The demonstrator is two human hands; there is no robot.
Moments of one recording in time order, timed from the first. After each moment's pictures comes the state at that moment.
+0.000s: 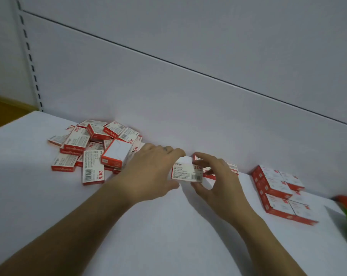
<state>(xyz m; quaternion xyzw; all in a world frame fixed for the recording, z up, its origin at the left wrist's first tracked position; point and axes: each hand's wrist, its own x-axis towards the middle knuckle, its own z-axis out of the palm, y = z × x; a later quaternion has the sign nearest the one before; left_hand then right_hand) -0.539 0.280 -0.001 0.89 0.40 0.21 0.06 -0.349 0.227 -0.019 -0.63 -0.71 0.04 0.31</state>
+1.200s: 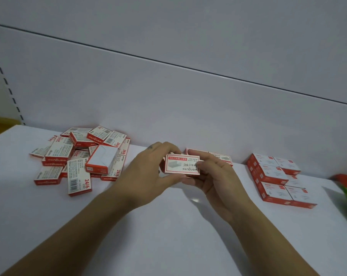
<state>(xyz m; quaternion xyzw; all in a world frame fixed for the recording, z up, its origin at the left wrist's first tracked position) -0.525 0.281 -0.016 0.82 0.36 0.35 0.28 -0.356 0.221 -0.003 -0.46 -0.38 0.55 0.59</state>
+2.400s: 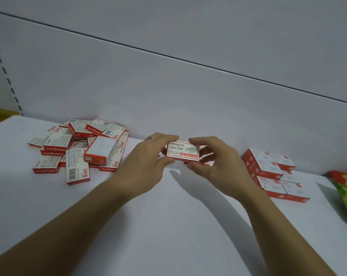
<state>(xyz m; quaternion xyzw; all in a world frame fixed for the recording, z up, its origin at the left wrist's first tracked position) -0.520 0.282 -0.023 0.82 0.35 0.38 0.23 -0.337 0.220 0.011 -0.64 -0.67 0.14 0.35</state>
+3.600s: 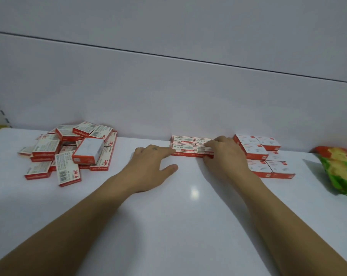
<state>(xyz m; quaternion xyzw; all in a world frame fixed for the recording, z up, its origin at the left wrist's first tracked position) -0.492 0.282 -0.038 0.90 0.38 0.16 0.17 -0.287 0.223 -0.016 -0.80 -0.59 -0.07 0.10</state>
